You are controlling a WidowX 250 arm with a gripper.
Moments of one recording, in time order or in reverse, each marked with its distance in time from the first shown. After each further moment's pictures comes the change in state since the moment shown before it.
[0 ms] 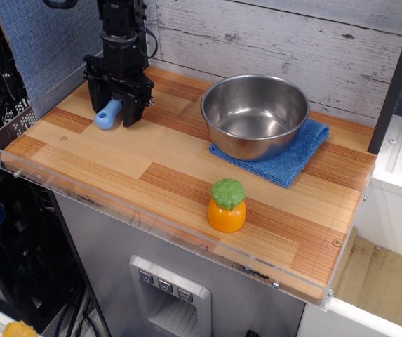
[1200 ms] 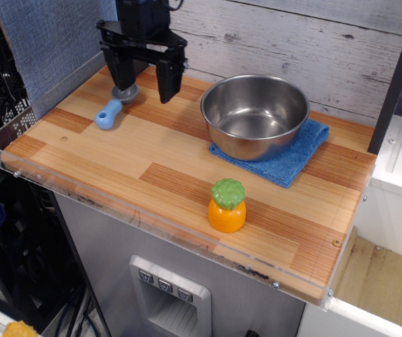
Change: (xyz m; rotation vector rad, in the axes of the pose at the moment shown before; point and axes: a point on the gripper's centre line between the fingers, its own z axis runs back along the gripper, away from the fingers) arm -0.031 -0.067 0.086 -0.110 -0.154 0.038
